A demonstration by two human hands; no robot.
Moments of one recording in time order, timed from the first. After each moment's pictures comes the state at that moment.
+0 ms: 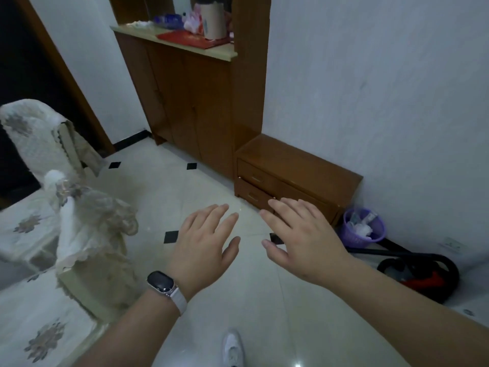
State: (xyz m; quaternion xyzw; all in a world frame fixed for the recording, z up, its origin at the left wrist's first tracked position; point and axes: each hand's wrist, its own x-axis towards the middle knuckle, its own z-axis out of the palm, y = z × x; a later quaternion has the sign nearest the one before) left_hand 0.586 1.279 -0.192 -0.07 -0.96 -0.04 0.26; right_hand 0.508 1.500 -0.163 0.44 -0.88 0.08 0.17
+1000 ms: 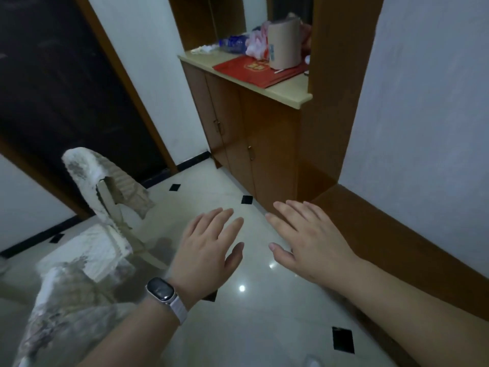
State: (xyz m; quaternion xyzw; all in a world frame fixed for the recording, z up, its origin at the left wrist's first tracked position) left_hand 0.188 1.074 -0.155 0.06 -0.97 0.07 0.21; right_hand 0.036 1.262 -0.167 0.55 -0.82 0.14 0.13
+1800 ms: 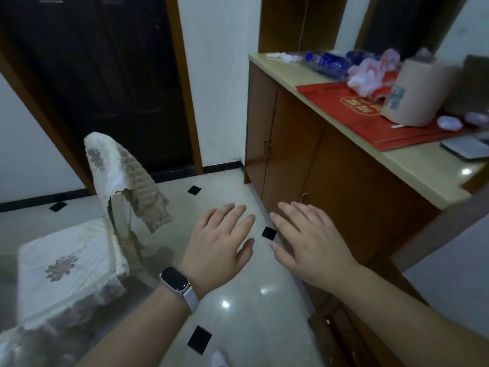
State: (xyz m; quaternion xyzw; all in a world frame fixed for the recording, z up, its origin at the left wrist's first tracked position) left_hand 0.048 0.776 -0.183 0.18 -0.95 0.05 0.26; right_hand -0.125 0.920 -0.161 0.63 -0.76 0.08 0.13
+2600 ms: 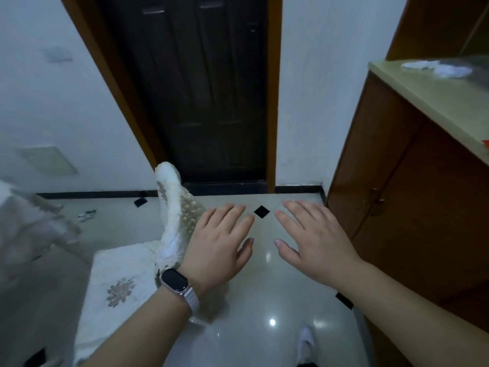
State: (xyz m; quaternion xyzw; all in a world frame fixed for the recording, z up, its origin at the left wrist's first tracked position) left_hand 0.000 0.431 -0.179 0.34 -0.91 0.11 0.19; right_hand -0.219 0.506 -0.177 0.75 -0.63 0.16 0.12
